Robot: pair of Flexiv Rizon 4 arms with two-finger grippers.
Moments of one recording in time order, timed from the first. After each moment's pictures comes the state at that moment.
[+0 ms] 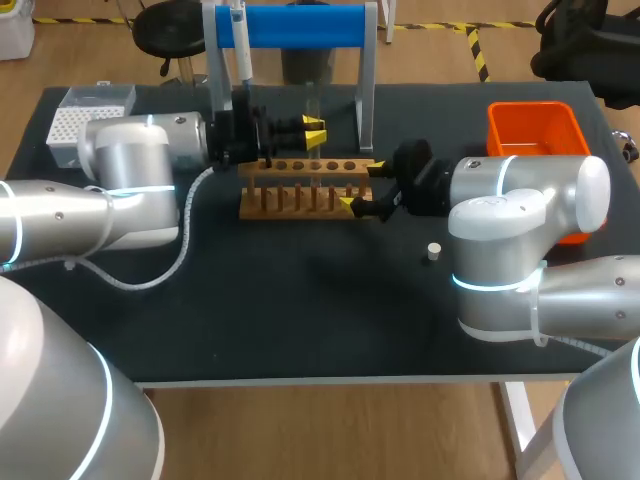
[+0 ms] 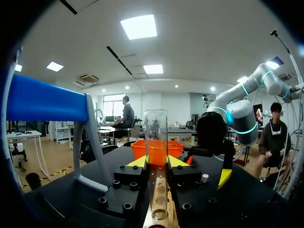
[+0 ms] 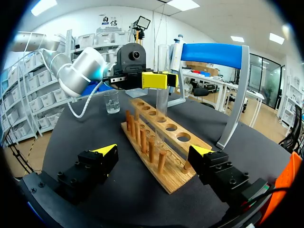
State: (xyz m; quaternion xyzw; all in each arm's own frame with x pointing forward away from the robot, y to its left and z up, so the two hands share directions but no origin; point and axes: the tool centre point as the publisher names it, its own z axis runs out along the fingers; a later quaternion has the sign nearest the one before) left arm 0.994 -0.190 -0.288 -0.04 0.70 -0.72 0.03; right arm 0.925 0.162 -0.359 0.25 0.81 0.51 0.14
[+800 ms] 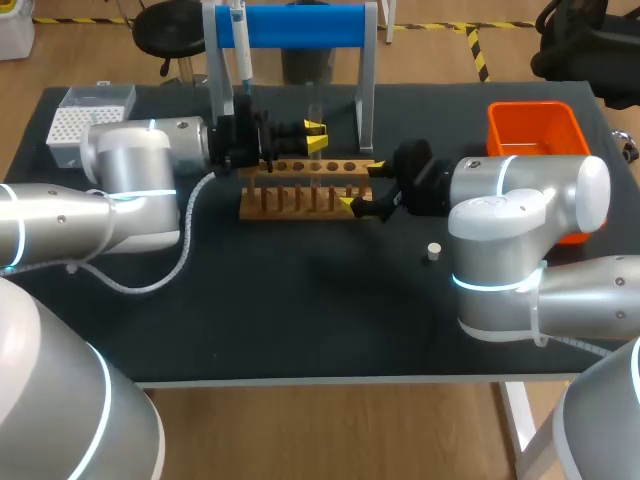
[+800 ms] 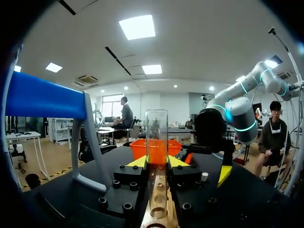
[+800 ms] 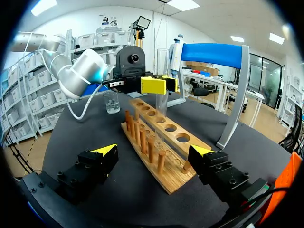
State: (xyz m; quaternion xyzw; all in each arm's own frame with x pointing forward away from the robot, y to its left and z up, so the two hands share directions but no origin) left arm 0.991 -0.192 -0.295 -0.04 0.69 -0.72 0.03; right arm 0.925 0.162 -0.359 0.25 0.81 0.51 0.14
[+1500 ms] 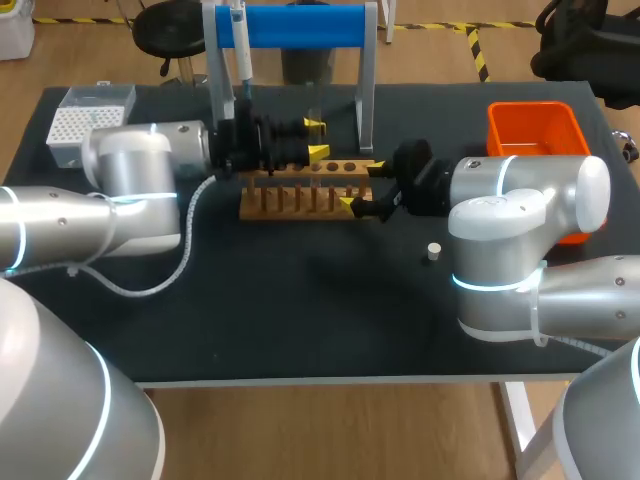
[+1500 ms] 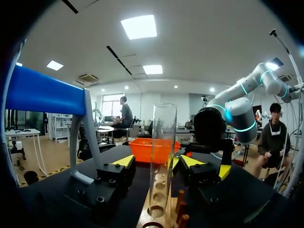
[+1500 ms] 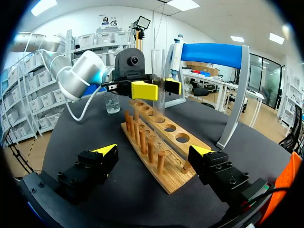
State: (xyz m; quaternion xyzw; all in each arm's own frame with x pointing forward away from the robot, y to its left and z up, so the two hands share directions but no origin) left arm 0.988 -0.193 -0.299 -0.04 0.69 -0.72 0.02; right arm 0.925 0.162 -0.359 0.25 0.81 0.51 0.14
